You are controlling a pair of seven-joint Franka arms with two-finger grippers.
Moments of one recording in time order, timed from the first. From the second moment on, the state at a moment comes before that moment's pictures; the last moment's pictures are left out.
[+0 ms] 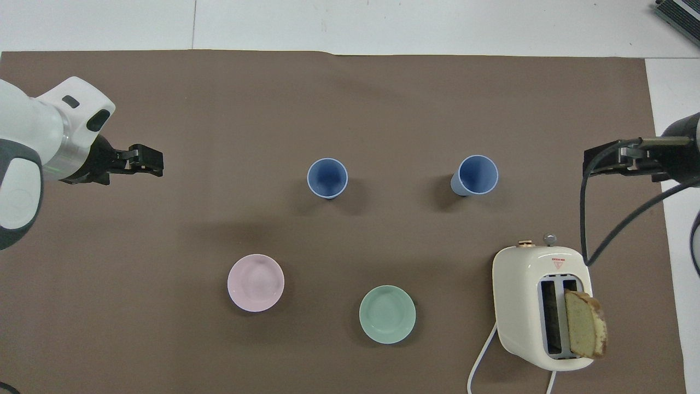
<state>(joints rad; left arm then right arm) -0.17 0.06 0.05 -1.78 -0.05 1.84 -0.15 -0.05 0.02 0.13 -1.49 -0.06 1.55 0.17</state>
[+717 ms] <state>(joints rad) -0.10 -0.02 0.05 -1.70 -0.05 1.65 0.05 -0.04 0.20 0.14 -1.60 -0.06 1.85 0.17</state>
